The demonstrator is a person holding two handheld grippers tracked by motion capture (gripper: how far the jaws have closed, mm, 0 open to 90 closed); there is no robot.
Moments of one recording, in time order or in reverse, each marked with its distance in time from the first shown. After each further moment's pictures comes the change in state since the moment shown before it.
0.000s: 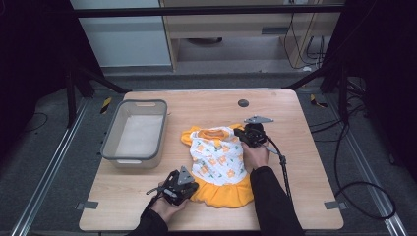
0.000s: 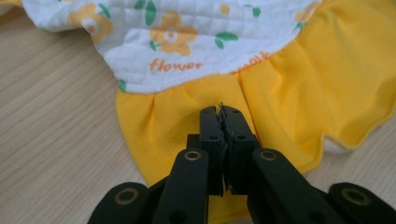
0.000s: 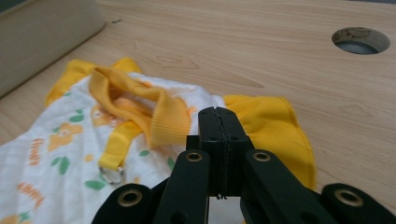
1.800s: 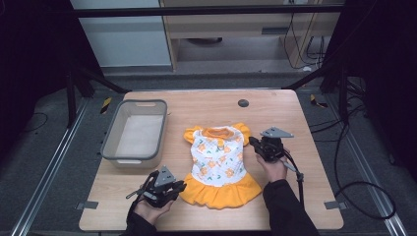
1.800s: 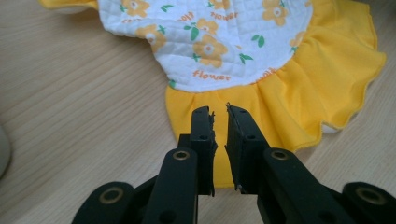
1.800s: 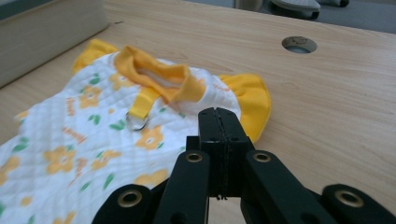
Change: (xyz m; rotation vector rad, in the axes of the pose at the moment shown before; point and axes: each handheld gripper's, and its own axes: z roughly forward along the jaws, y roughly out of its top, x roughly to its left) left arm 0.019 -0.014 -0.051 -0.108 0.001 -0.075; right arm 0.009 -0.024 -0.079 -0.062 -0.084 -0.058
